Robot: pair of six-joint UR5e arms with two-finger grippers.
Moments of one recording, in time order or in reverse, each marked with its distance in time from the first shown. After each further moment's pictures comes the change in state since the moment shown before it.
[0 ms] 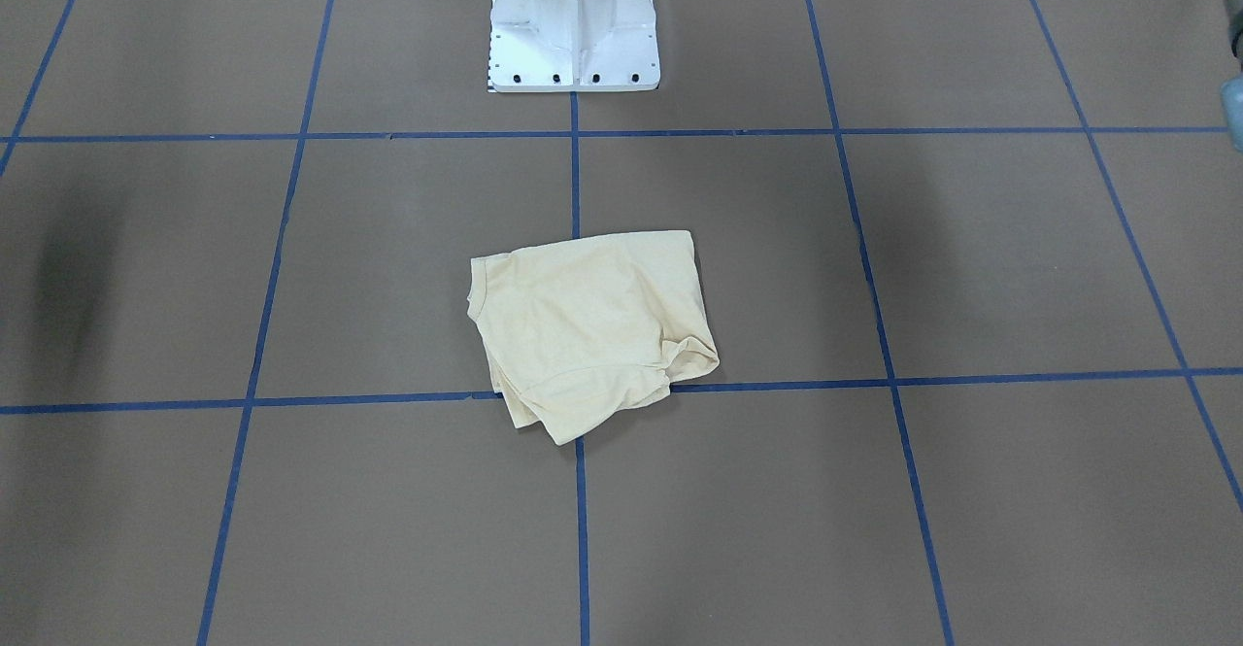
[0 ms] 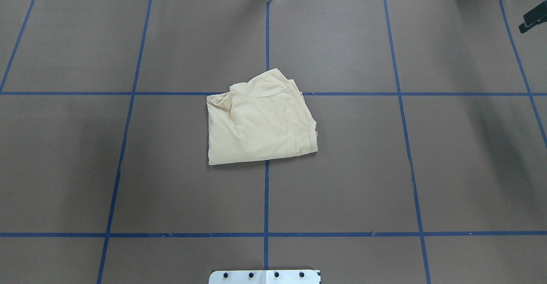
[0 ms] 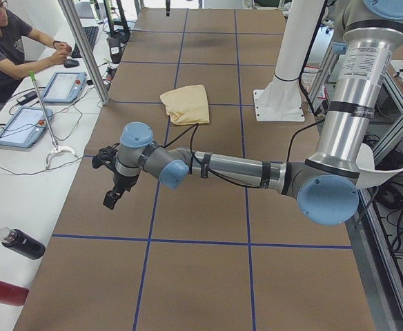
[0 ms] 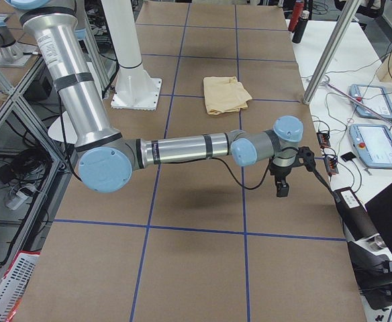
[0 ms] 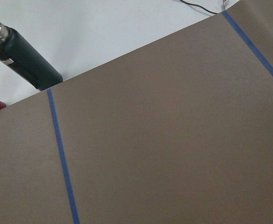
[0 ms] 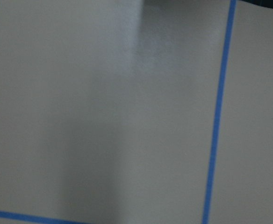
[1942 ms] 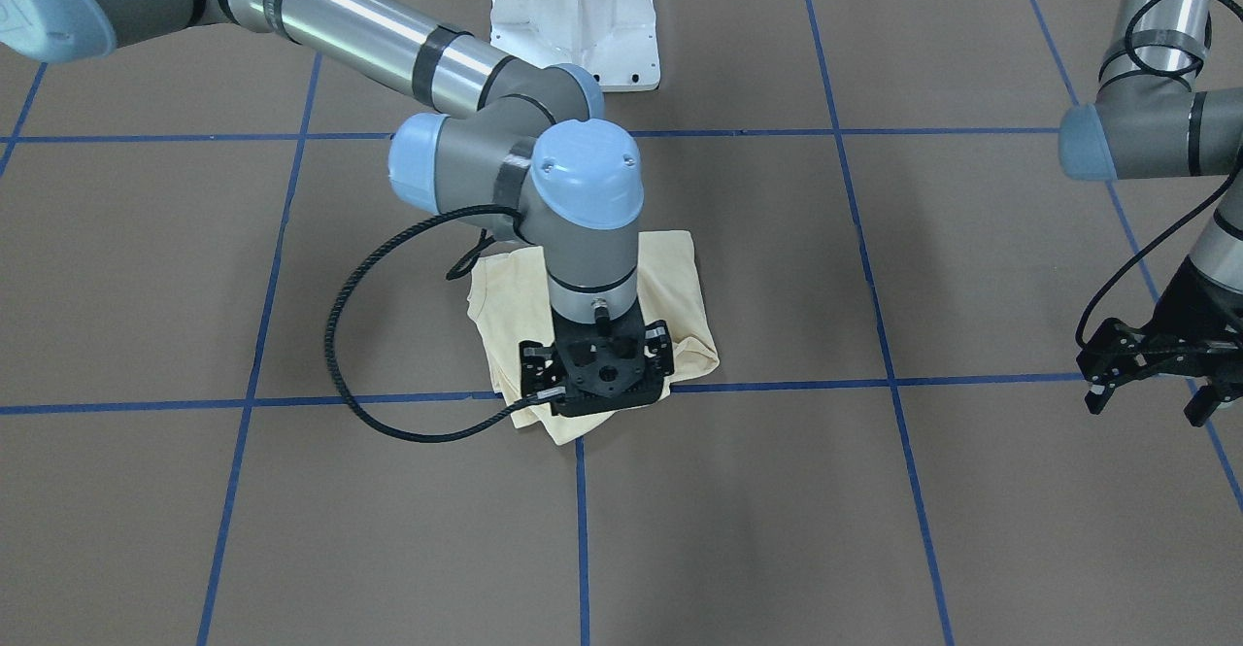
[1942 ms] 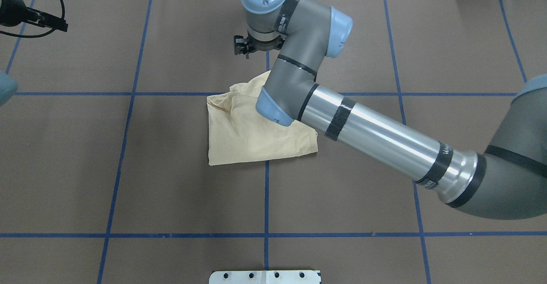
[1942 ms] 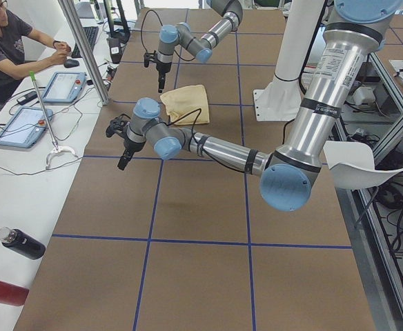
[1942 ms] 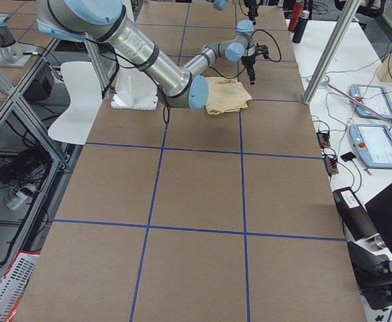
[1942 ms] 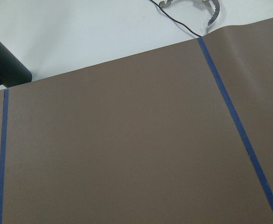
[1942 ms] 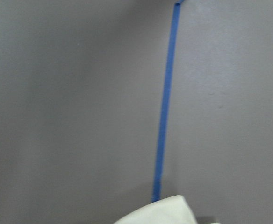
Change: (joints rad) left arm 0.295 -0.117 -0.014 -0.184 0.112 -0.534; right arm -0.732 0.736 -0.218 -0.018 -0.458 0.834
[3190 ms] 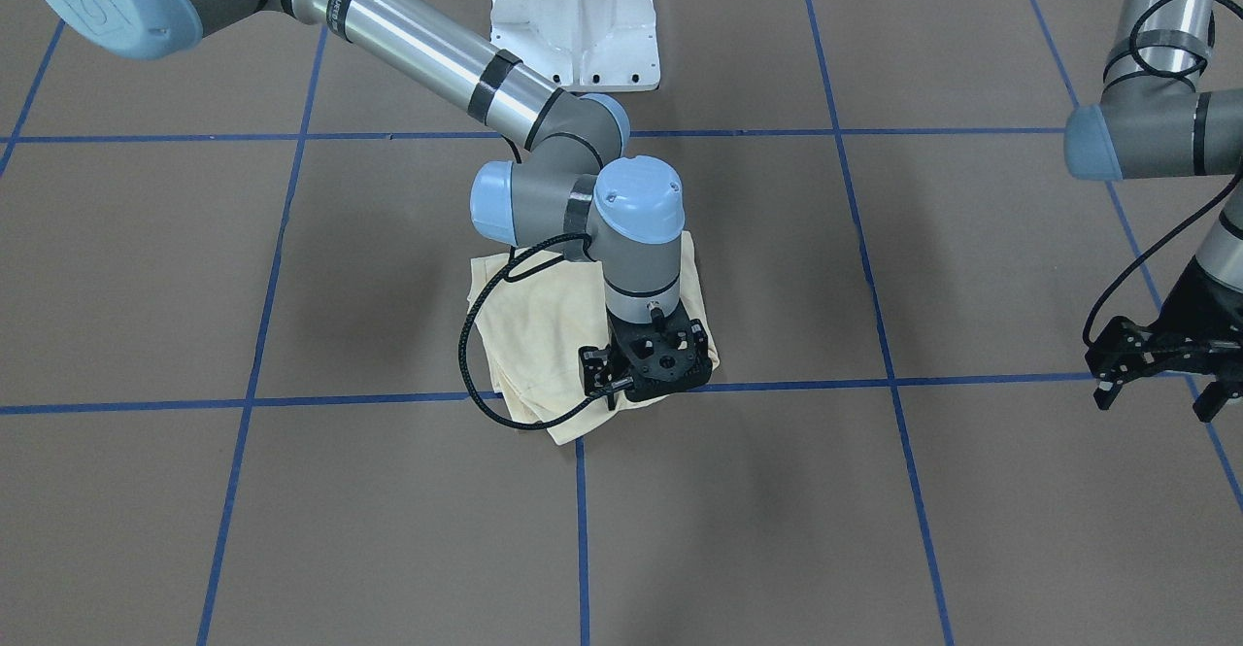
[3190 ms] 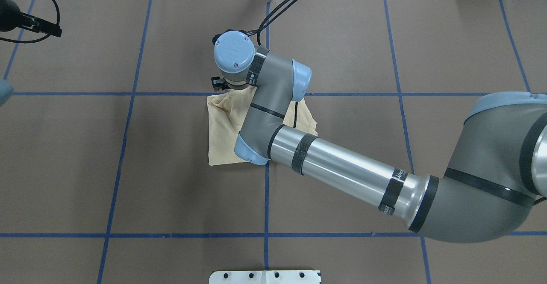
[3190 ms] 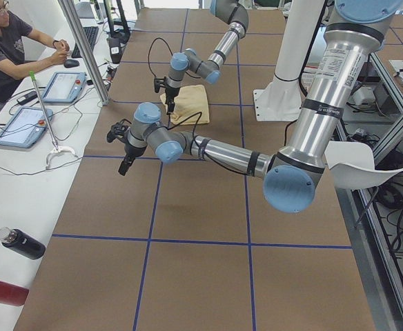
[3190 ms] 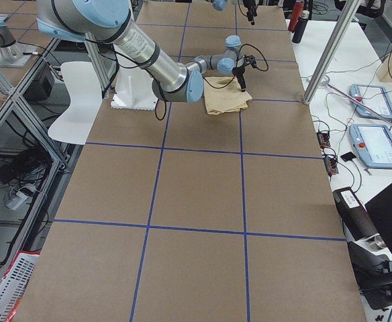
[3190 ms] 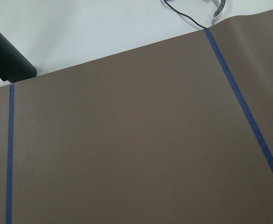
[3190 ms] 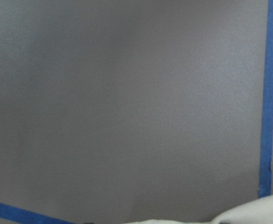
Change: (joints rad) left arm -0.004 0.024 0.011 0.005 0.004 0.034; right arm -0.161 0.128 -0.346 0.290 -0.140 0.002
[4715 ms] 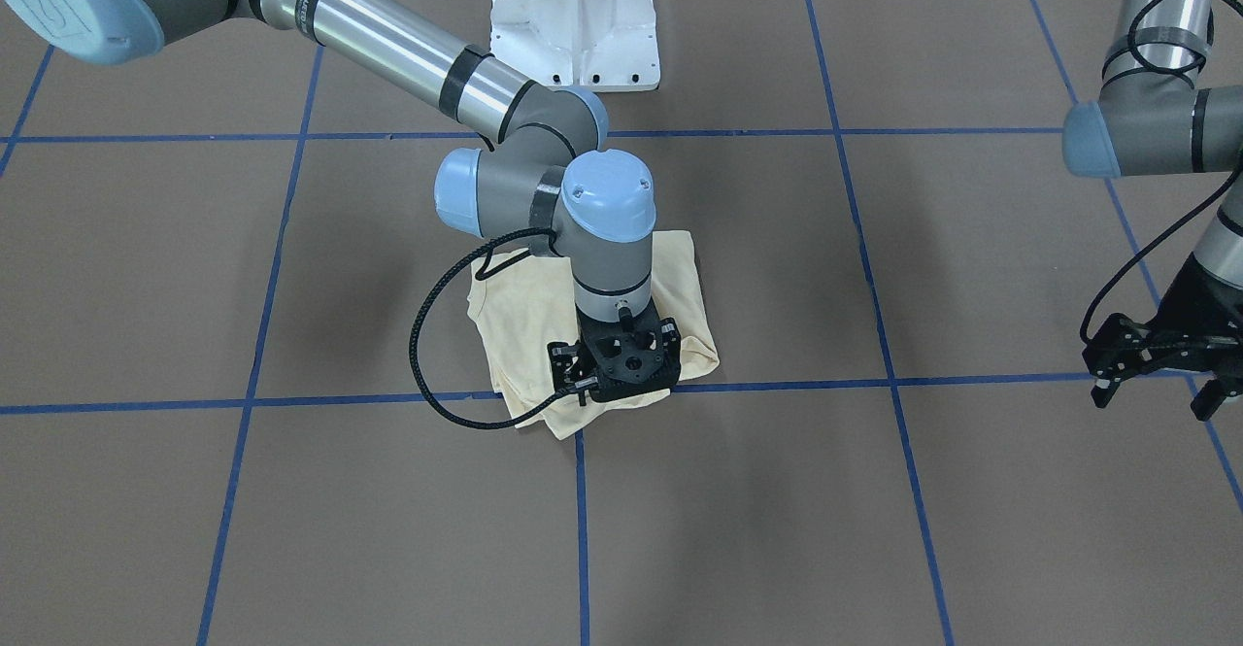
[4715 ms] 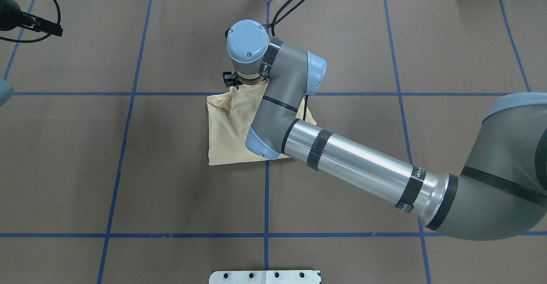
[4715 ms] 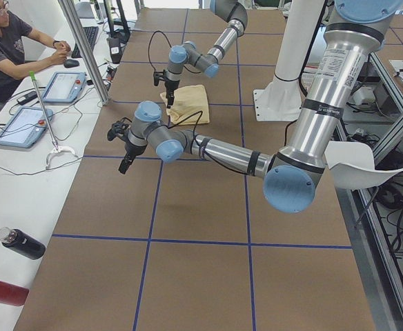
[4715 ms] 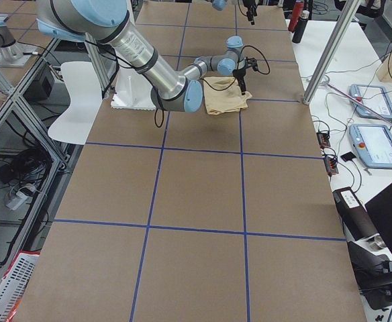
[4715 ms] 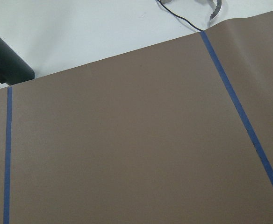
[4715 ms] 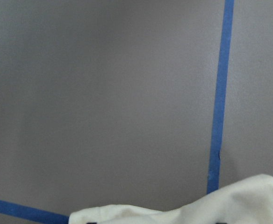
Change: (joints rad) left arm 0.002 0.001 -0.011 0.002 0.000 -0.001; right arm 0.029 -0.069 0.144 -0.110 0.043 0.002
